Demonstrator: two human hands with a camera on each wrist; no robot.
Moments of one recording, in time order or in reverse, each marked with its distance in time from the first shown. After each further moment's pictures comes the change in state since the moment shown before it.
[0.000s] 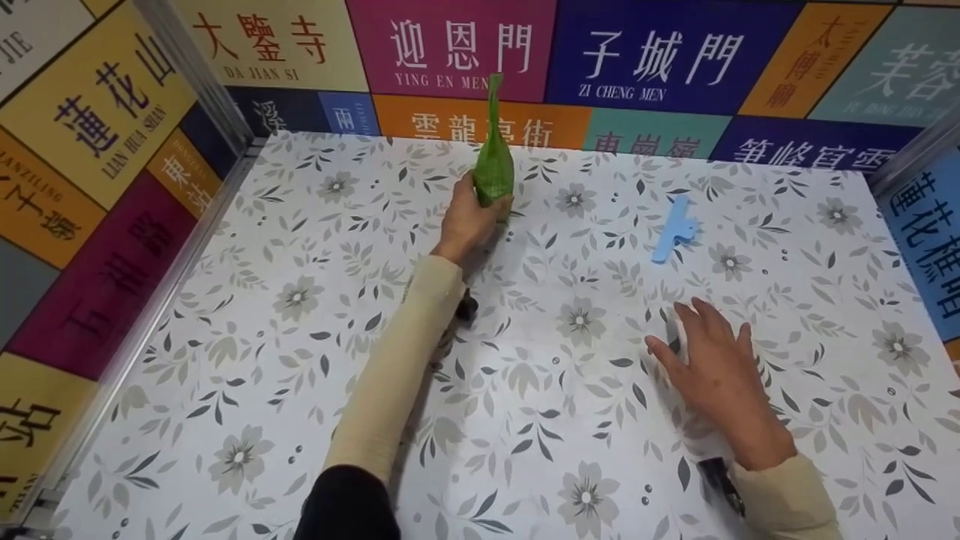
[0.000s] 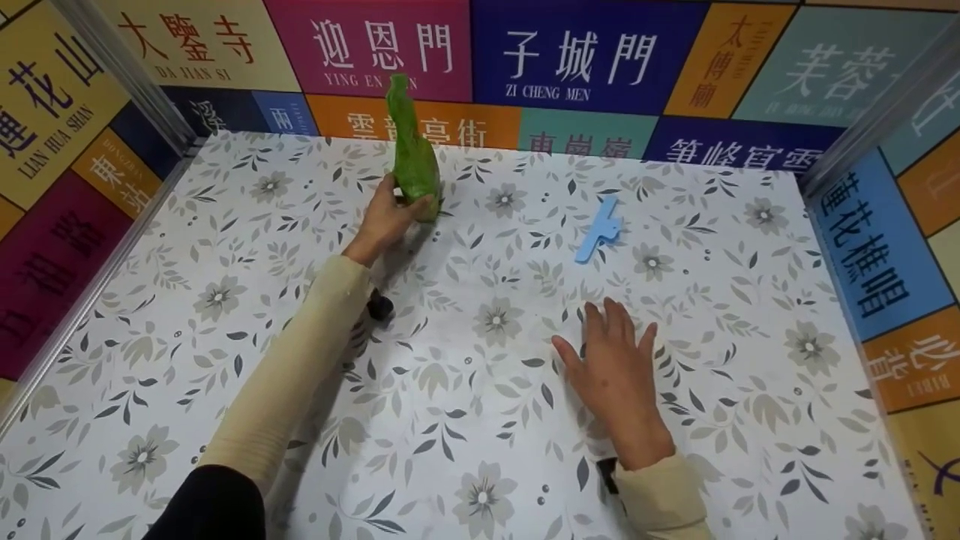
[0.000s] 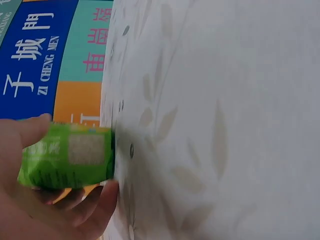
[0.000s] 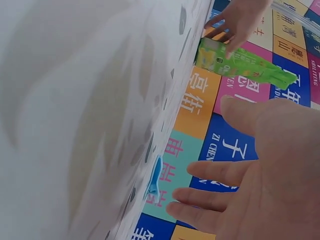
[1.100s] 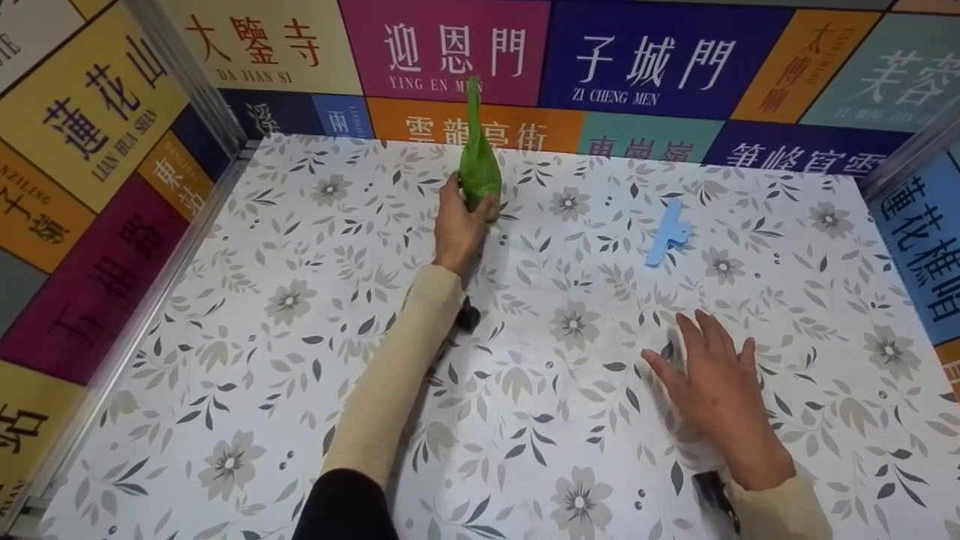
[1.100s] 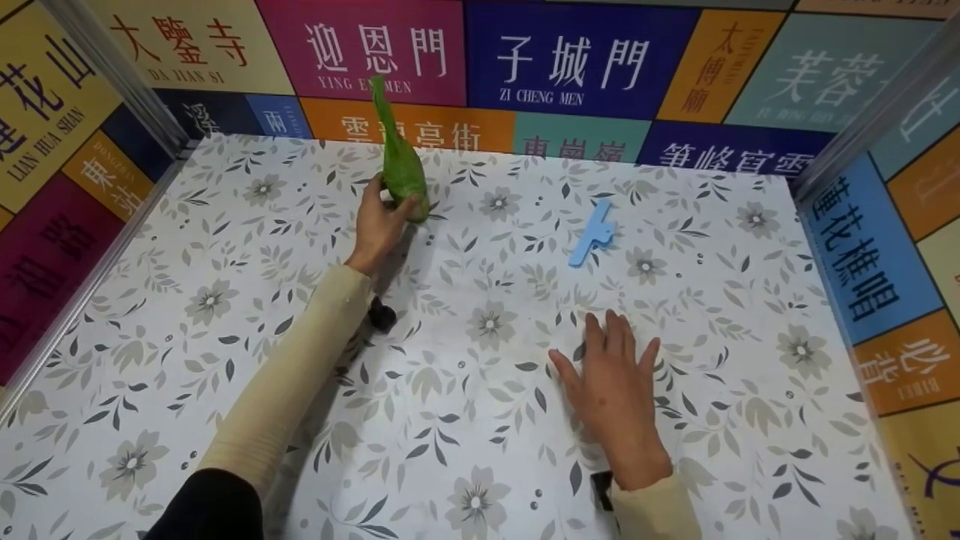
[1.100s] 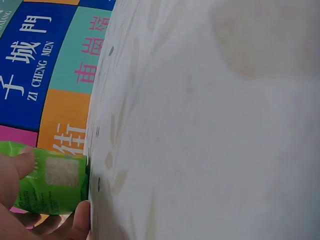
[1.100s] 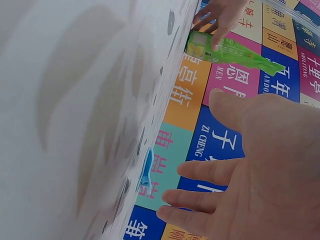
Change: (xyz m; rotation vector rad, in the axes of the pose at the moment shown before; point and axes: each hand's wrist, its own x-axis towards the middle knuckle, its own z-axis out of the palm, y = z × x) left_hand 0.001 -0.011 0.012 -0.072 0.172 0.017; right_hand -0.013 0.003 -0.001 -0.032 0.018 0.017
